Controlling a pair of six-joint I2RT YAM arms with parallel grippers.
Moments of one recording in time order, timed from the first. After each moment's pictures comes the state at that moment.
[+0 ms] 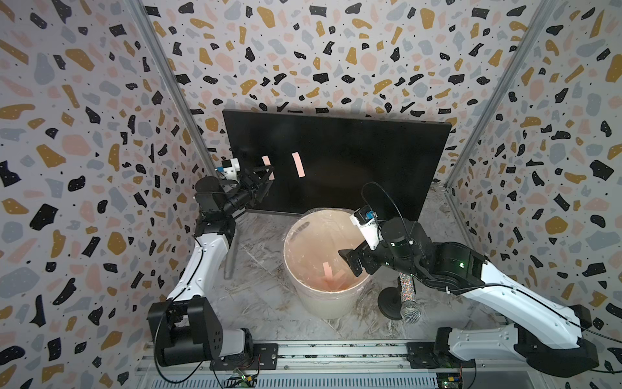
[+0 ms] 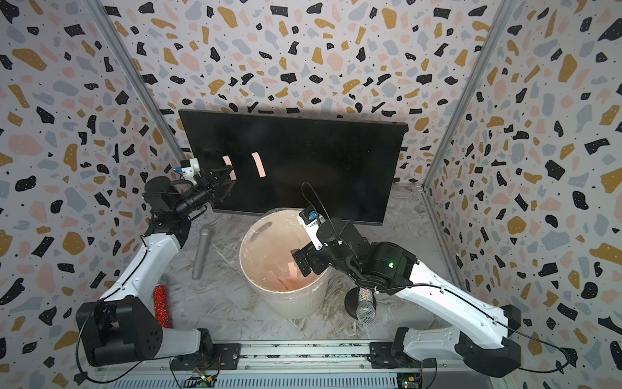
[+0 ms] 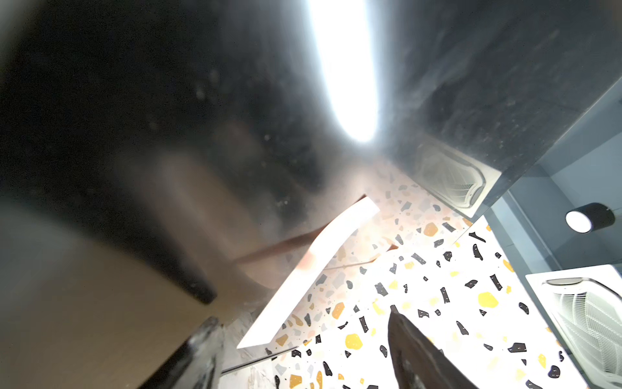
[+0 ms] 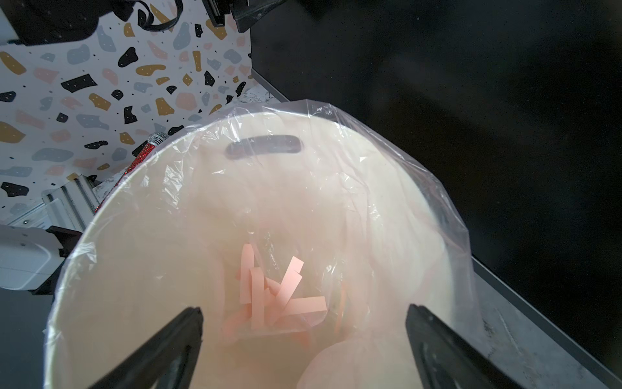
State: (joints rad) left arm 0.10 1.36 1.12 0.32 0.86 -1.22; right arm 1.12 1.19 1.47 -0.83 0.26 0.18
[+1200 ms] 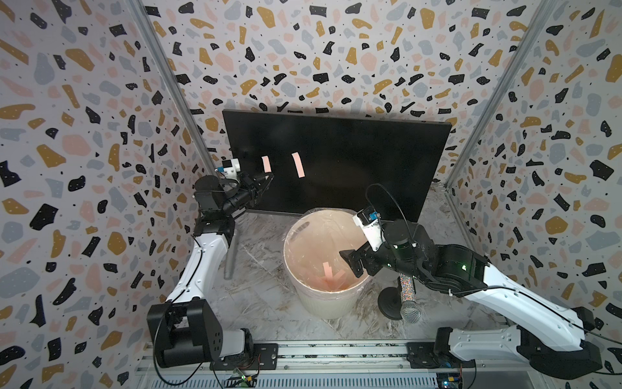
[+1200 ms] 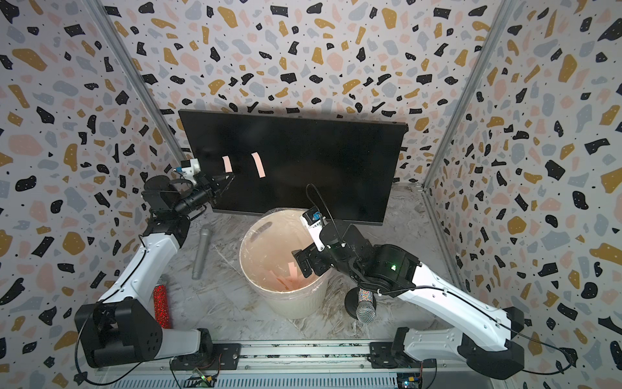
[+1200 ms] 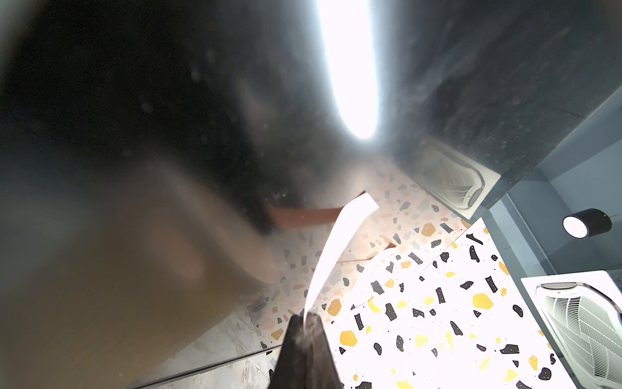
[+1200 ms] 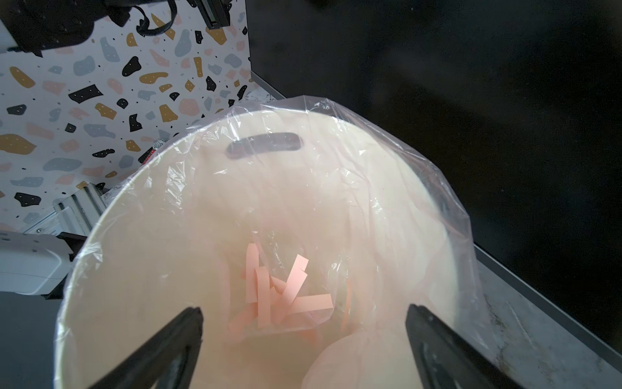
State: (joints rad) left arm 0.10 1.36 1.13 0.28 0.88 -1.23; right arm 1.12 1.17 1.44 -0.82 0.25 0.22
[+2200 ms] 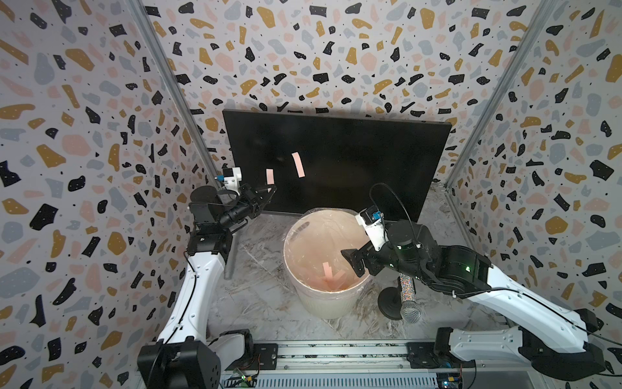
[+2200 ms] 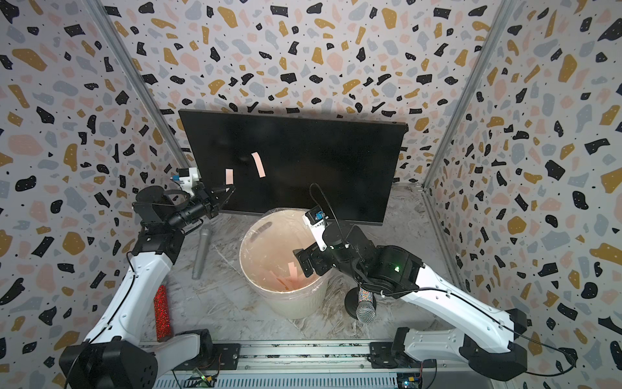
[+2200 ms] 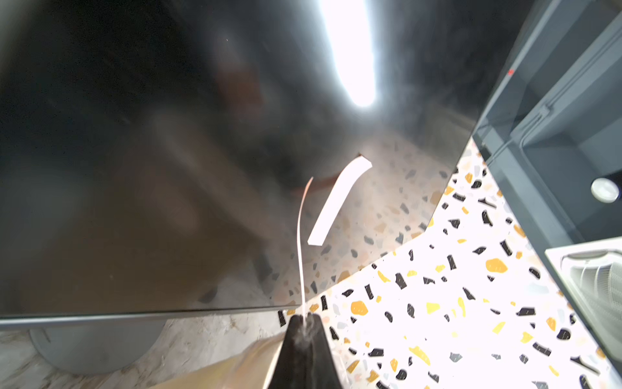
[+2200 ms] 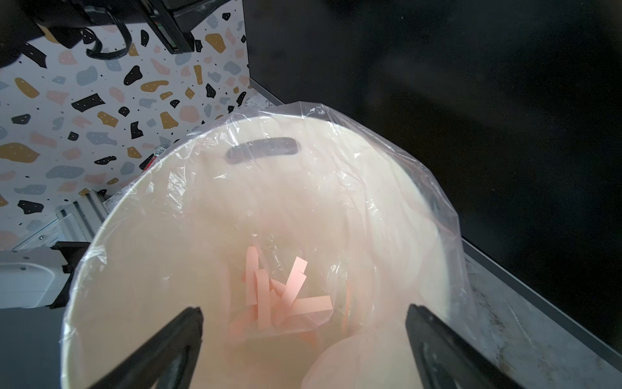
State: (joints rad) left arm 0.07 1.13 1.06 0.05 0.89 -1.08; right arm 1.12 1.15 1.43 -0.81 0.26 0.23
